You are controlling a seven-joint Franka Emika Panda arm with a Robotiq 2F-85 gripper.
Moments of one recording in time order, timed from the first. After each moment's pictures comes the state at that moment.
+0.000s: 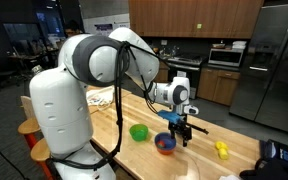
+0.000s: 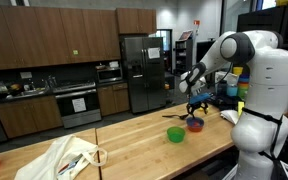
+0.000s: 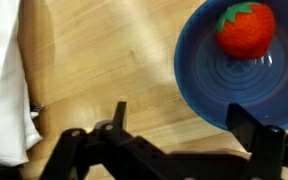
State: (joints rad) arm -0.18 0.02 -0.18 -2.32 -0.27 2.08 0.38
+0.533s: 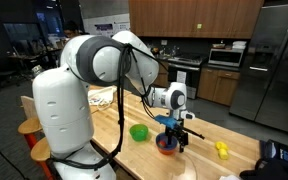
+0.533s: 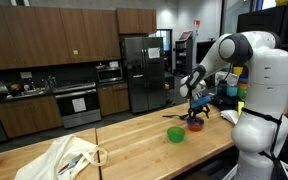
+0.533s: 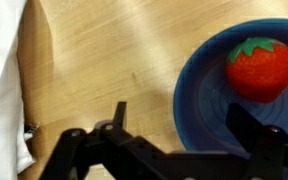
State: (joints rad) arm -0.17 0.04 -0.18 -2.37 -0.29 2.09 0.40
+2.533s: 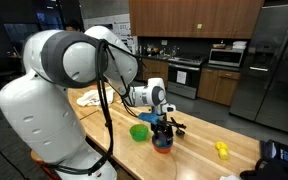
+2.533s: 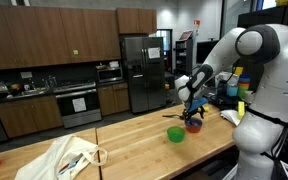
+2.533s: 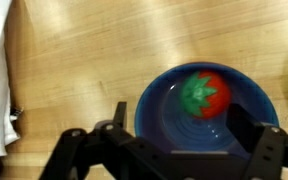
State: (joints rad) arm -0.11 -0.16 -0.06 -2.56 -0.37 2.16 0.49
